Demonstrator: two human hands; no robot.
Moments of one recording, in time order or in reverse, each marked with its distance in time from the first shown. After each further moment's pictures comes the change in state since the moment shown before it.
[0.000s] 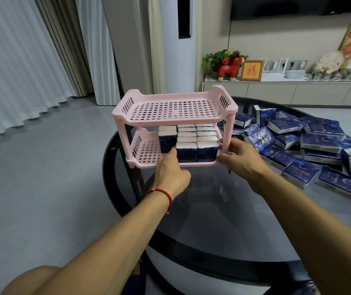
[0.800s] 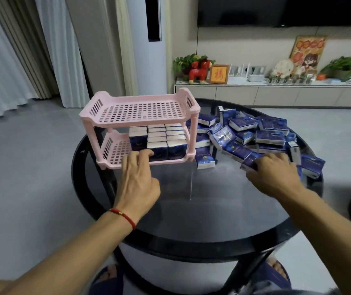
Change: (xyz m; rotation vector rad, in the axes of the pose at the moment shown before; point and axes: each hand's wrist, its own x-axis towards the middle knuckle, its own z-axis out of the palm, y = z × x) left_hand -0.038 -0.014 -0.007 0.301 0.230 0.414; right_hand -0.061 0.046 -0.109 -1.203 0.222 0.121
